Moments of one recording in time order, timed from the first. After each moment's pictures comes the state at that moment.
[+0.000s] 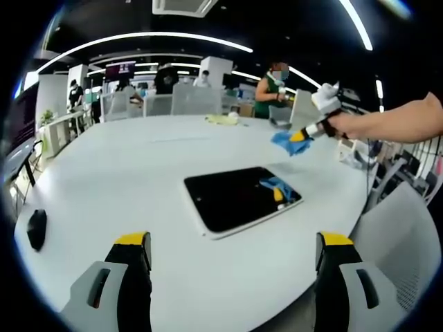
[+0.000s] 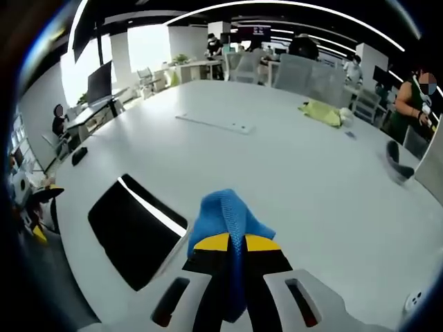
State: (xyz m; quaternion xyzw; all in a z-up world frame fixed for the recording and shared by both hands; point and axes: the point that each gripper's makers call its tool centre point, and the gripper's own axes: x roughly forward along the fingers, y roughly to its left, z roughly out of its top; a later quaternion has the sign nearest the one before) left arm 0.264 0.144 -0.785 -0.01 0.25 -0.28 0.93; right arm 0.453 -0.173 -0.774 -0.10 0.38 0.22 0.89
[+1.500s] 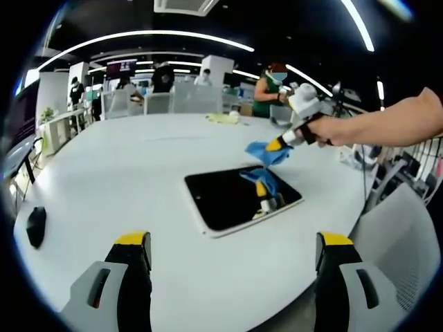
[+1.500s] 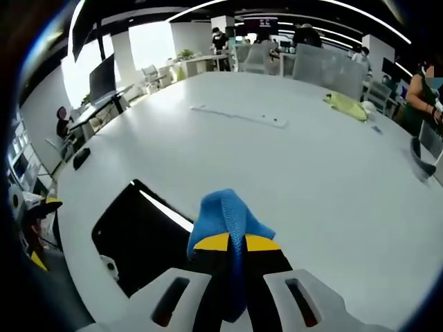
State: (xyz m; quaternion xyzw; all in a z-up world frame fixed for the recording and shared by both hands) left arm 0.264 0.145 -0.787 -0.02 0.26 -0.28 0.93; right arm 0.462 -0.093 -0.816 -0.08 0.40 0.23 0.88
